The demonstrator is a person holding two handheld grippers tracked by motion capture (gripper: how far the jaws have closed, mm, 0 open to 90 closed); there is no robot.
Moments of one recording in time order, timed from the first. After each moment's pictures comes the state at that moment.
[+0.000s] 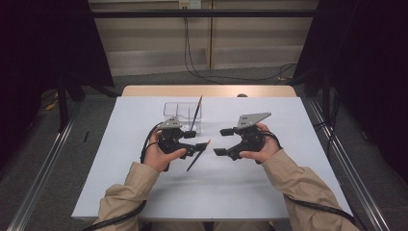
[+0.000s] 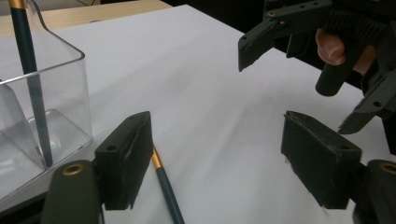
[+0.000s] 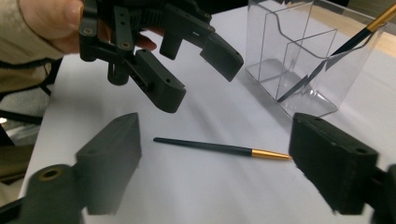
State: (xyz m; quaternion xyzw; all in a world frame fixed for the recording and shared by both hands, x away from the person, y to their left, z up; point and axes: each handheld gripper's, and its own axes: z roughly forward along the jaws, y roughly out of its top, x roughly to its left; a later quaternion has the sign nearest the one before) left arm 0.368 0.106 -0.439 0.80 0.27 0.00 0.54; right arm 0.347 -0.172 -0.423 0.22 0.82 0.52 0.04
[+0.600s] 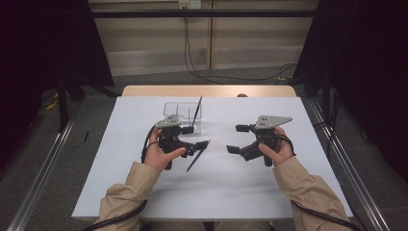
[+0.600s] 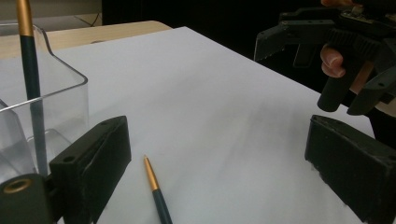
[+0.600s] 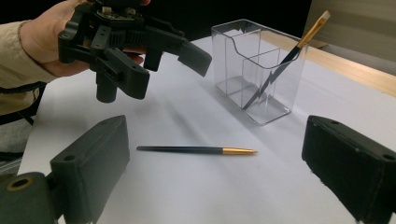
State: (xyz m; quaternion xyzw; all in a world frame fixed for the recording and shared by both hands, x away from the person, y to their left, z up) left arm 0.369 0.104 -0.437 0.77 0.27 0.00 0.57; right arm 0.331 -0.210 -0.421 0.25 0.78 0.56 0.09
